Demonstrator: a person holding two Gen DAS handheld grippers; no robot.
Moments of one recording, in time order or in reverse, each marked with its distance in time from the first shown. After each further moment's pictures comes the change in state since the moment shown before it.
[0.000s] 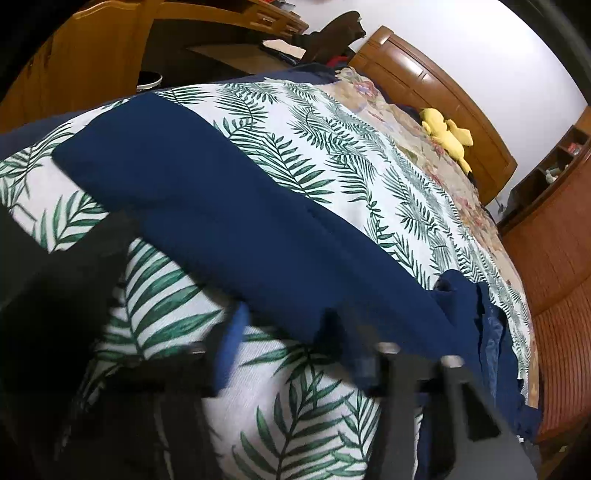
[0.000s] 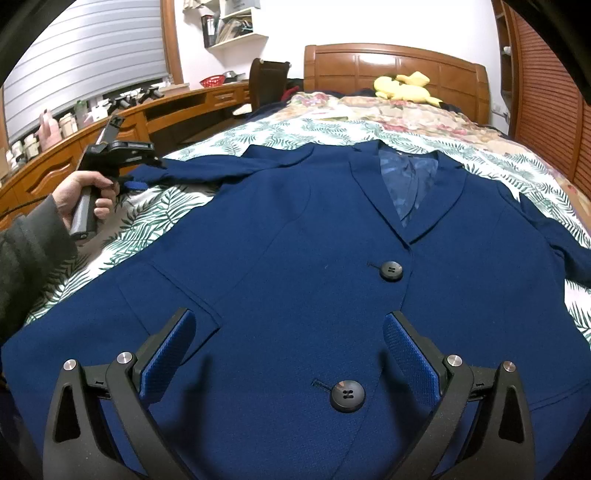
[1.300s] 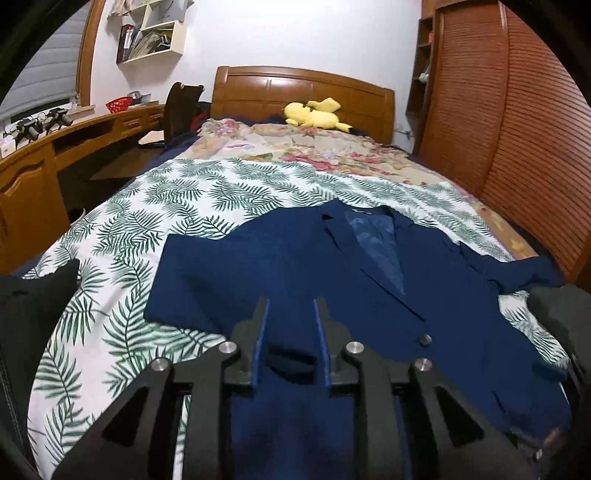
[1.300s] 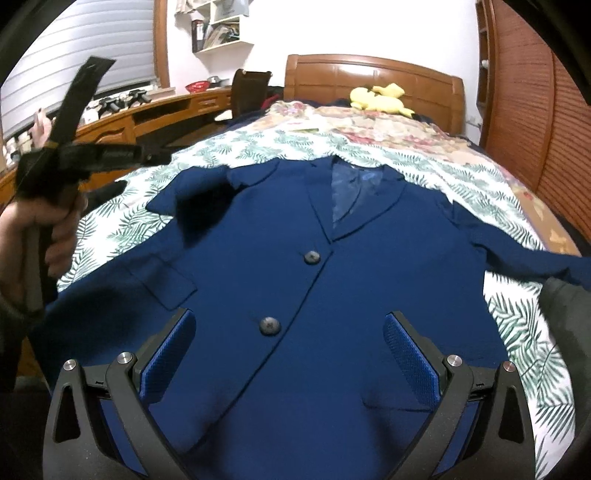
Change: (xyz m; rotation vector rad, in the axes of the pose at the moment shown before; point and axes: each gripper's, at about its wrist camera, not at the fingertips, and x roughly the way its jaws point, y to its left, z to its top) left arm -0.160 -0.186 -0.186 0.581 -0.178 -0.094; right arm -0.089 -0.019 -0.003 -0.028 -0.010 -0.104
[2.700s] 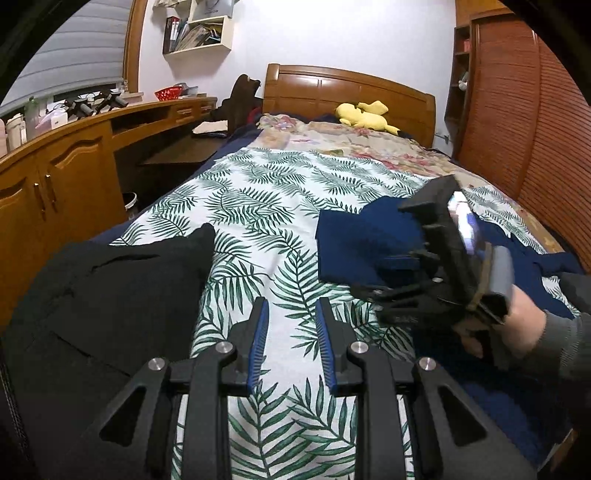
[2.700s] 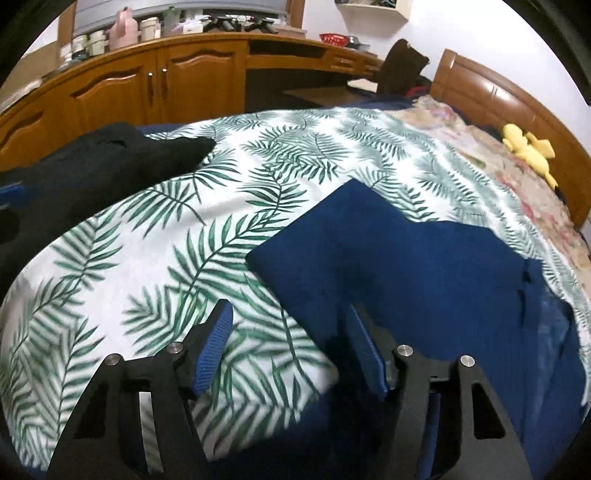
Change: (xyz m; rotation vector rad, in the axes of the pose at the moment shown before) left arm -0.059 0.184 -0.043 -0.040 0.014 0.123; right arm 0.252 0.217 0.127 -0.385 0.171 0.255
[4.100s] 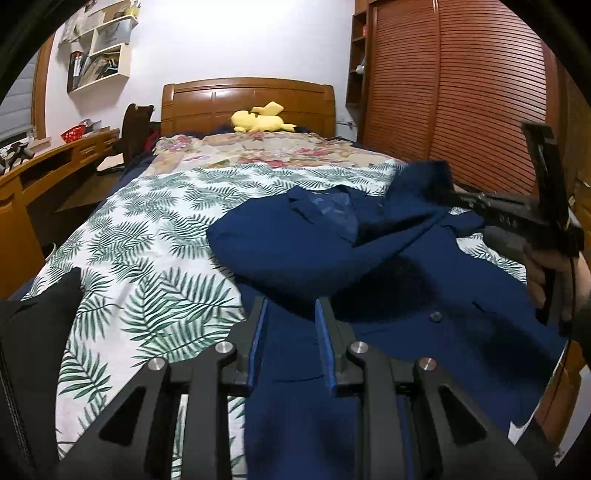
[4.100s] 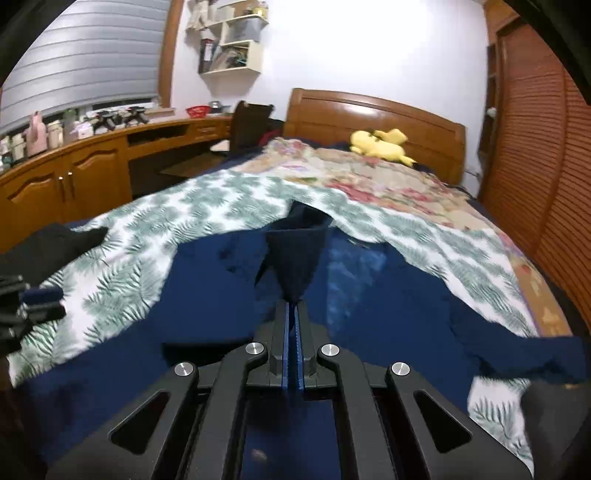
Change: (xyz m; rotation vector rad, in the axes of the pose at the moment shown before) left arm -0.022 -0.149 -0.006 0.218 -0.030 -0.287; right arm -0.255 -0.122 -0.147 0.327 -0.266 -0.373
